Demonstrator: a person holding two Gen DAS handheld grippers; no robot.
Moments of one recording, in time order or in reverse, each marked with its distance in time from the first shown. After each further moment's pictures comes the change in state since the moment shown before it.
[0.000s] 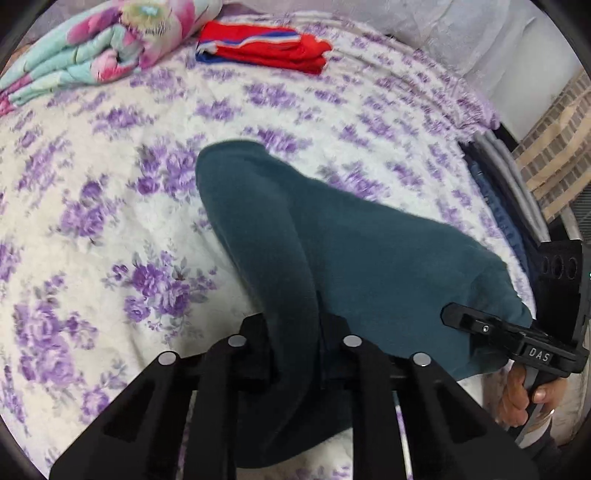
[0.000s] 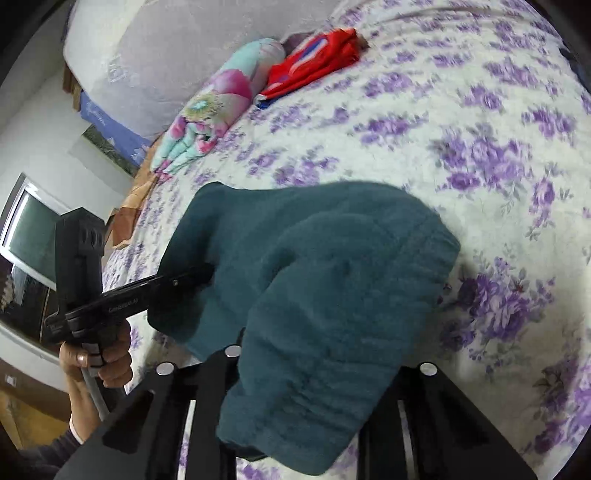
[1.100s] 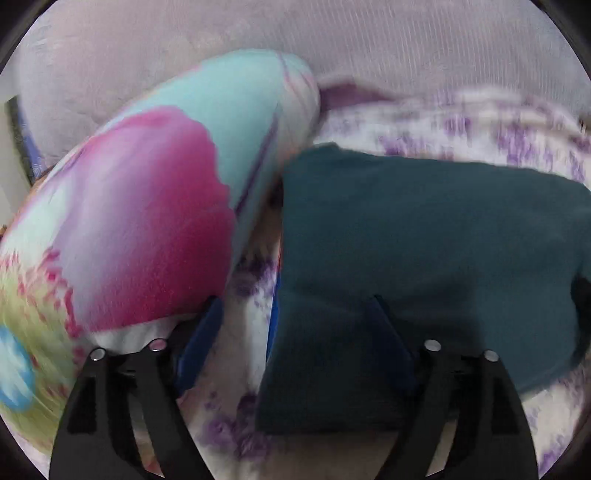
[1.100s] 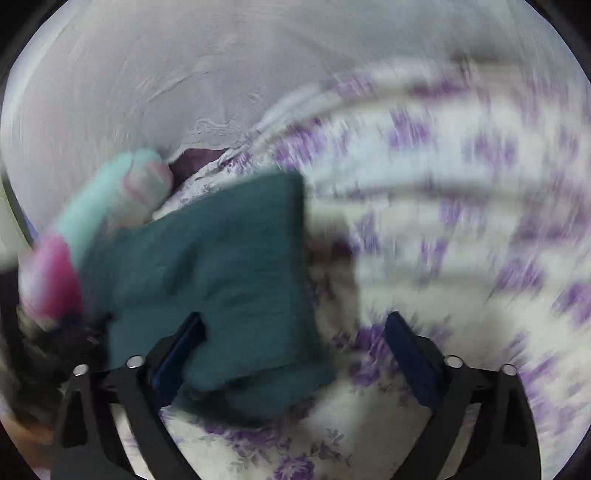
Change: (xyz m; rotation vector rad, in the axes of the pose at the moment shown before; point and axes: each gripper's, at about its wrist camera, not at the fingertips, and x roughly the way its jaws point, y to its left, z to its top) left arm 0.173 0.087 0.342 -0.015 -0.340 0.612; right arm 0.157 -0.115 0.364 0.001 -0.358 -0.303
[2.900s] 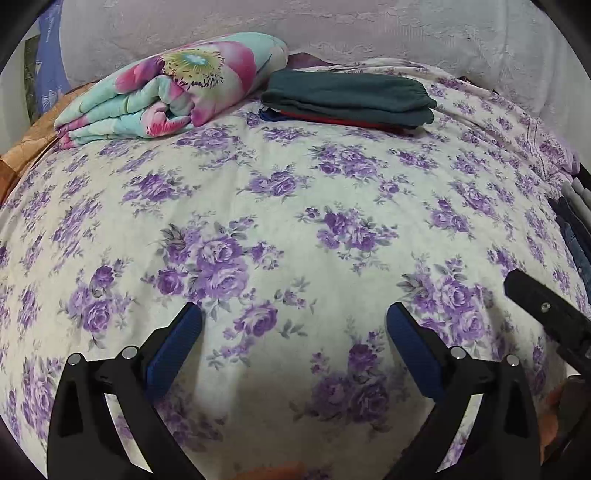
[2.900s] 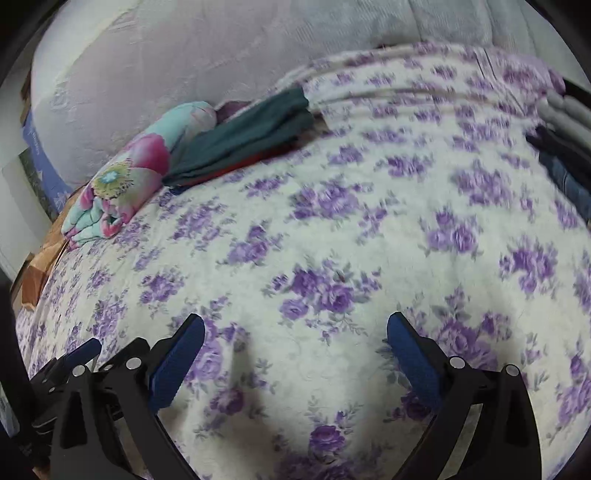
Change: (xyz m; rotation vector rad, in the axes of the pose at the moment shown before) left arm -0.228 0.026 -0.236 -0.076 0.122 -0.211; right arm -0.229 0.028 -0.229 -0.026 0.075 -0.089
